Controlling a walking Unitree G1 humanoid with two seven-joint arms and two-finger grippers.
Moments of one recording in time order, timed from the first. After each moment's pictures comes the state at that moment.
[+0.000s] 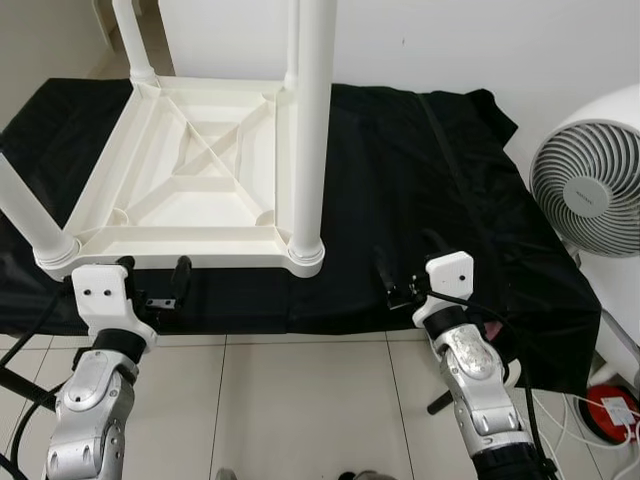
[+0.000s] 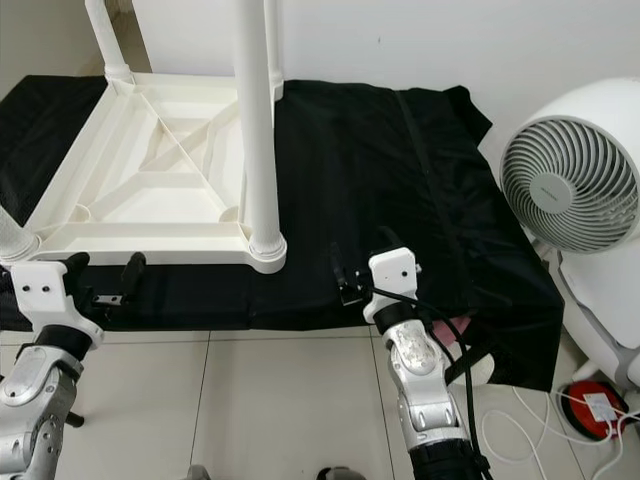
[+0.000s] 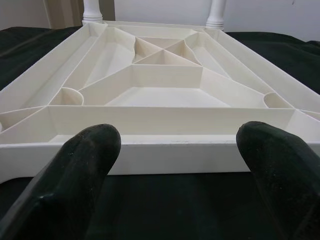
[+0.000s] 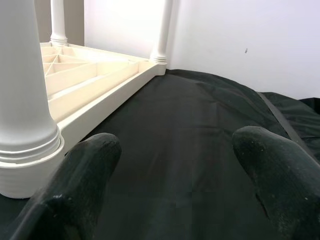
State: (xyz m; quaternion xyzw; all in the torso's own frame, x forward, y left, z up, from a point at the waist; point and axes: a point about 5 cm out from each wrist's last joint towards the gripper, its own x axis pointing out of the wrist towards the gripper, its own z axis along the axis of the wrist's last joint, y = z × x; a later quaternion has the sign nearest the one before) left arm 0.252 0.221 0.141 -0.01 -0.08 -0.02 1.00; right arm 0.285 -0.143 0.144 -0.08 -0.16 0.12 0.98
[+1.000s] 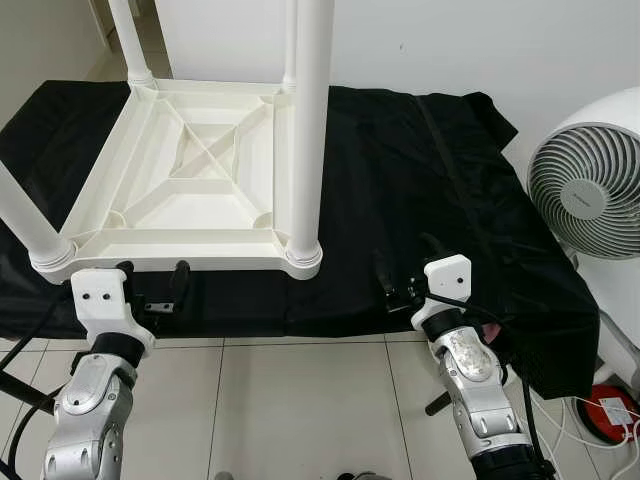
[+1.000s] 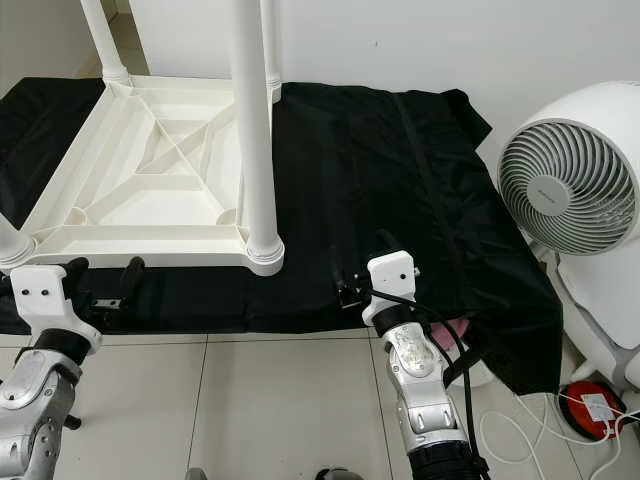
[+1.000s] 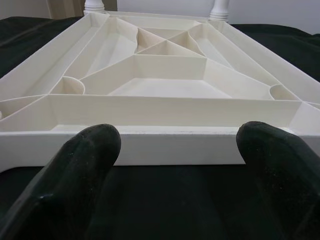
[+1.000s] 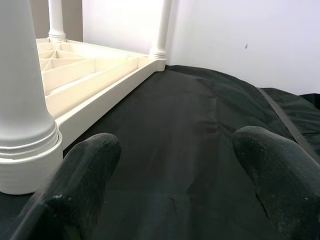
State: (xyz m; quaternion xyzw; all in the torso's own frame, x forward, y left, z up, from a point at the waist) left arm 0.251 0.221 0.137 -0.01 -0.07 -0.02 1.00; right arm 0.284 -0.143 0.142 -0.08 -0.15 0.12 0.98
